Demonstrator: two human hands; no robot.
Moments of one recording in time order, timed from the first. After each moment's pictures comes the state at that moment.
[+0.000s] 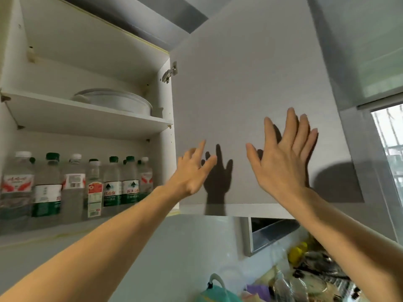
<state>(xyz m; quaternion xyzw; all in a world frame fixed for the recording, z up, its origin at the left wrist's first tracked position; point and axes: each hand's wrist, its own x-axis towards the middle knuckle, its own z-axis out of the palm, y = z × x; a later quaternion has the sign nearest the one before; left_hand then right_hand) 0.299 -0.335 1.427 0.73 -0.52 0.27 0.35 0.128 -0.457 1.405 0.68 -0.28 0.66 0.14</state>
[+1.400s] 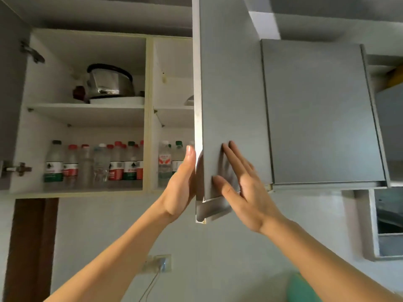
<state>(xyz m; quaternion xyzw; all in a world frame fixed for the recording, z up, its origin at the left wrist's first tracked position) 0.172 -0.135 1.348 0.61 -0.50 0.13 0.60 0.159 -0.313 1.327 0.77 0.30 0.46 -0.33</state>
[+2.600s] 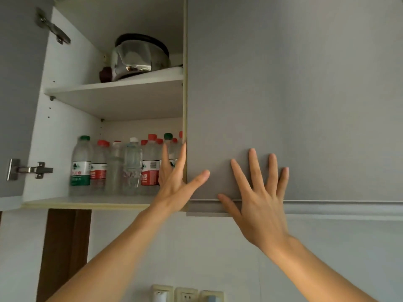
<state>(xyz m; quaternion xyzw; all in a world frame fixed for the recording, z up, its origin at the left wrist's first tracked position) 0.468 0.021 1.353 0.80 -0.18 0.43 0.37 0.478 -0.187 1.308 0.74 0.15 0.65 -0.06</state>
